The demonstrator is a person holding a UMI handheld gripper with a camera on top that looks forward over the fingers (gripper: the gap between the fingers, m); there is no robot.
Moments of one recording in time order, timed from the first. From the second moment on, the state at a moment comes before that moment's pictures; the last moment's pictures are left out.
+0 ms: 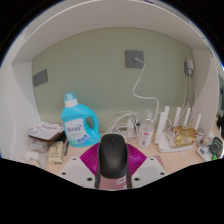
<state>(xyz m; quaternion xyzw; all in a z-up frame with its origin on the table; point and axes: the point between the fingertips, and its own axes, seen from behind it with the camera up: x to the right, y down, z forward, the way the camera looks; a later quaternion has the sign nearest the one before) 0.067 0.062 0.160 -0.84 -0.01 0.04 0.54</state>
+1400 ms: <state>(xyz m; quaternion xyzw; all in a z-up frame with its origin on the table) 0.115 -0.218 0.197 -0.87 -0.01 -0.03 0.50</state>
